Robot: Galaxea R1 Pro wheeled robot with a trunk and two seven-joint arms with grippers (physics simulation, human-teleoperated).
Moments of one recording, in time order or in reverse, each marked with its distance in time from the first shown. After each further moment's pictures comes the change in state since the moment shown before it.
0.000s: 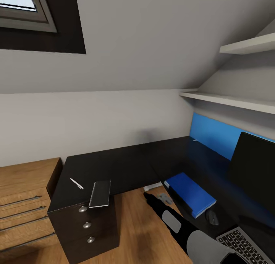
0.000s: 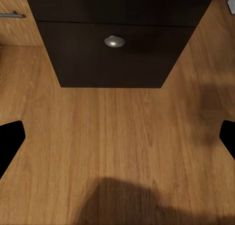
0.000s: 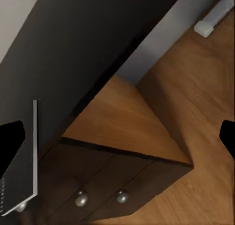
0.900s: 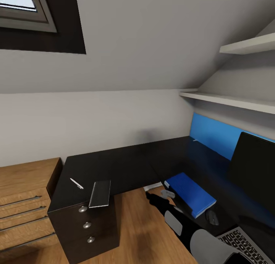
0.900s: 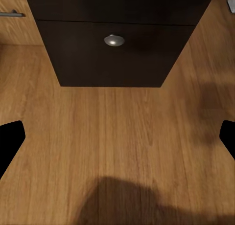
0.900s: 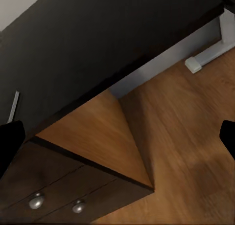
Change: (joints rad) left arm 0.000 -0.001 -0.001 0.002 0.000 0.002 0.001; right arm -0.001 -0.032 0.015 -0.032 0.252 -0.034 -0.013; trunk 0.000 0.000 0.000
